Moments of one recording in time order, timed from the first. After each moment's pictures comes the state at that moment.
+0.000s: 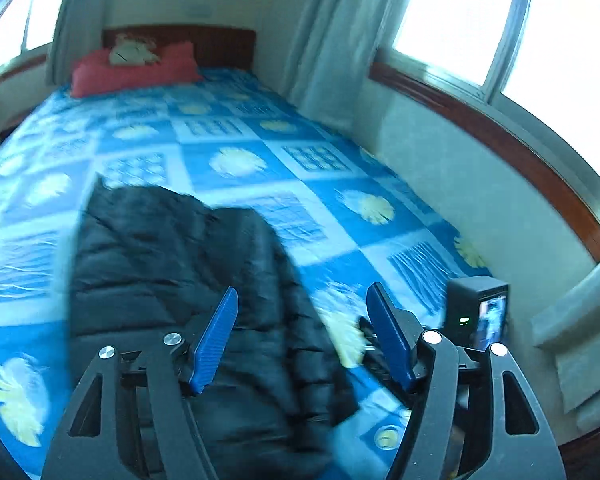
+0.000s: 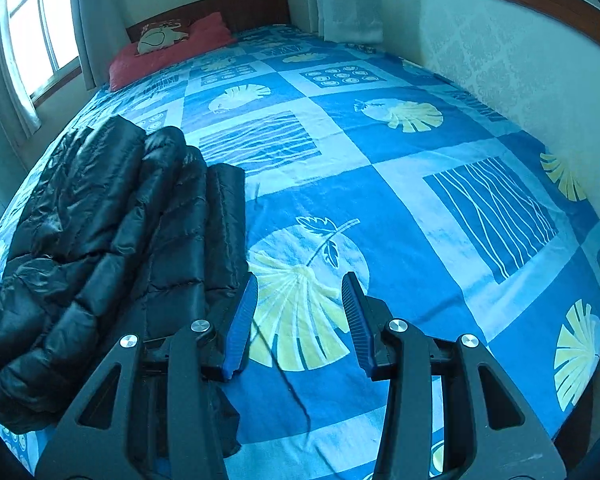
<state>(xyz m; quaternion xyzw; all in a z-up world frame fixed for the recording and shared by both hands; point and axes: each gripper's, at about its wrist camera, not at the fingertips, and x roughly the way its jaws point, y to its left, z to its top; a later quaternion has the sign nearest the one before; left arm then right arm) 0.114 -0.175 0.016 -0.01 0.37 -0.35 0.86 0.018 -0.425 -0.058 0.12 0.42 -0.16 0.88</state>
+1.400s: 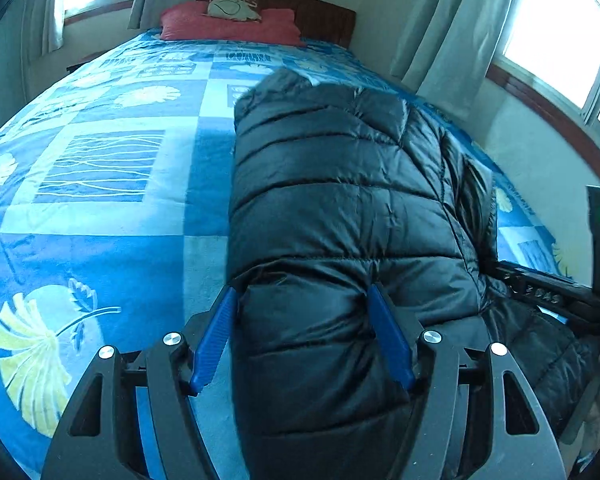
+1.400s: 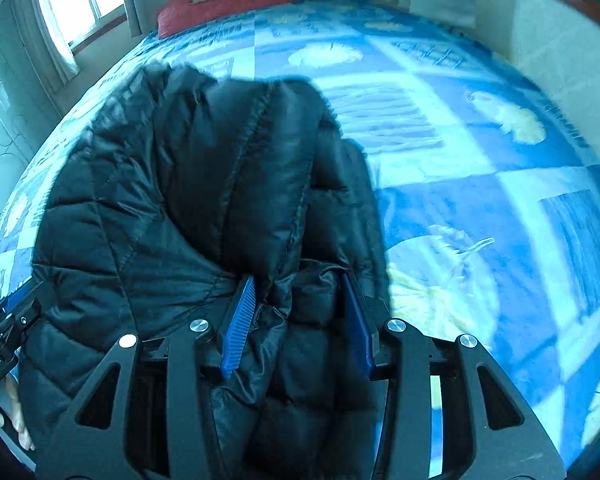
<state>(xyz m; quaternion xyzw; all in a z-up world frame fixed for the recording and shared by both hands) 0.166 -0.046 -0.104 -0.04 0.42 -0.23 0.88 0.081 -0.361 -0.066 0.08 0.48 -0.08 0.87</state>
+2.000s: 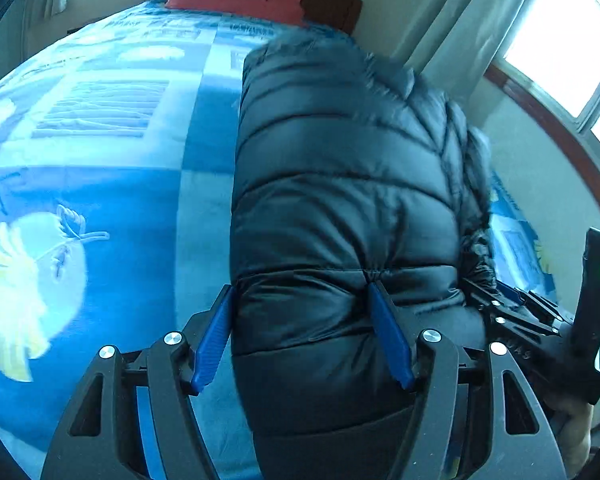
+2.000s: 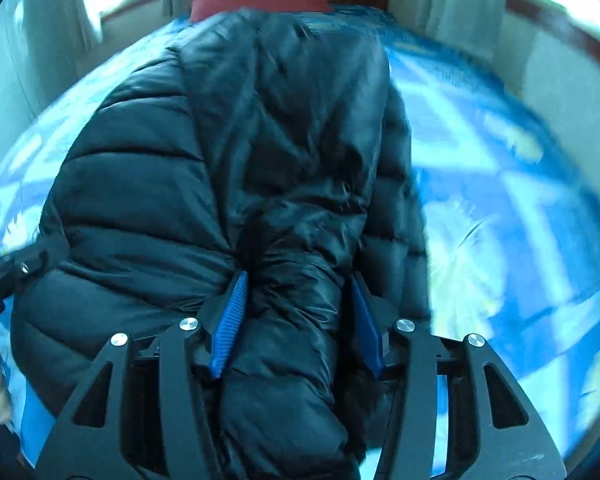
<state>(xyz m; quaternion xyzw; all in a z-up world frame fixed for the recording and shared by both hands) 0.148 -0.045 -0.137 -0.08 0.46 -0.24 0.85 0.045 -0.320 -0.103 0.04 0.47 -0.04 0.88</state>
